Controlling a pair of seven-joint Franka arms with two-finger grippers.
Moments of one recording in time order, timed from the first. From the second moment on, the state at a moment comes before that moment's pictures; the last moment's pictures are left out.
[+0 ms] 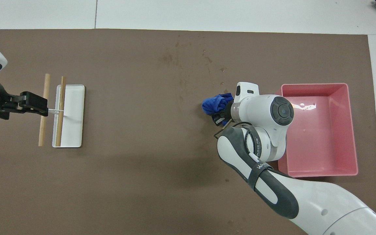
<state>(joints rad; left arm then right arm) 0.02 -0.01 -0.14 -1.58 -0.01 1.50 -0.13 0.35 0.37 0.05 -2.03 0.41 2.65 -0.65</state>
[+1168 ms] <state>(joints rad) 0.02 -0.01 -0.14 -1.58 -0.01 1.50 -0.13 0.15 0.15 0.02 -1.88 0.40 2.24 -0.56</state>
